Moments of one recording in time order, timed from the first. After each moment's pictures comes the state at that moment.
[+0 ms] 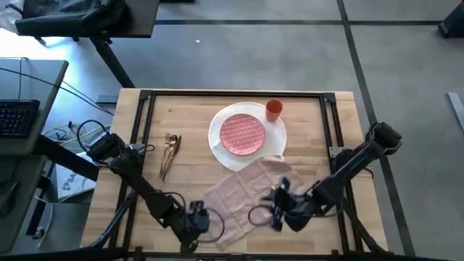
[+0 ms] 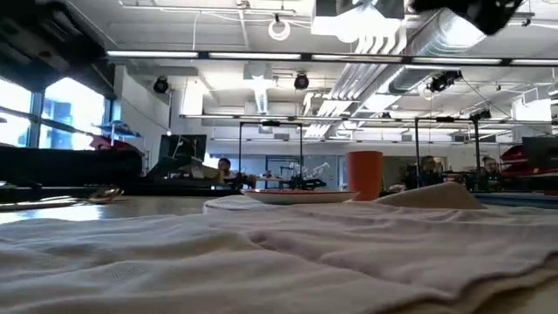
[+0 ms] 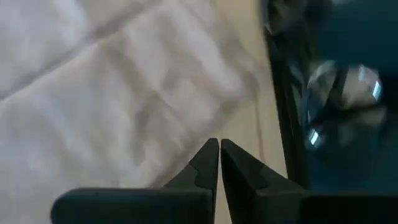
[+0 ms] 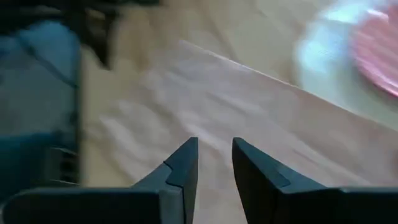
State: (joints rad) left arm -0.79 1.80 1.13 -0.32 -0.19 -0.58; right arm 0.73 1.64 1.12 -0.30 0.61 0.81
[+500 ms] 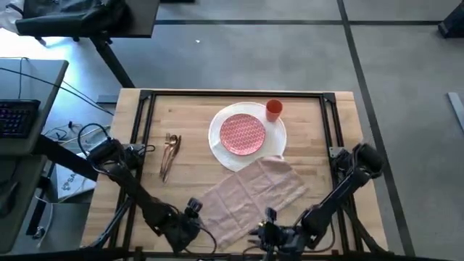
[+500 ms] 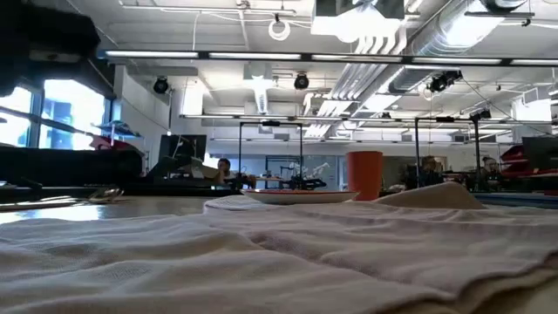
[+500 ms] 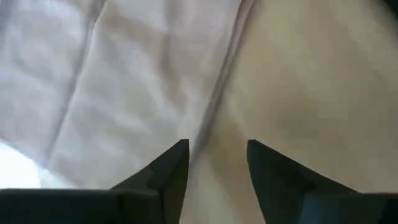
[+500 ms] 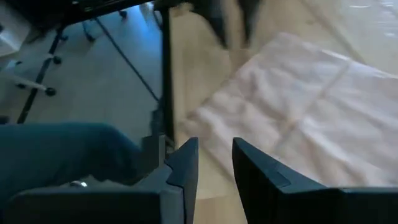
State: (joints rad) left arm -0.84 1.87 1.13 -0.54 -0.41 -0.13; right arm 0.84 1.92 1.39 -0.23 0.58 0.79
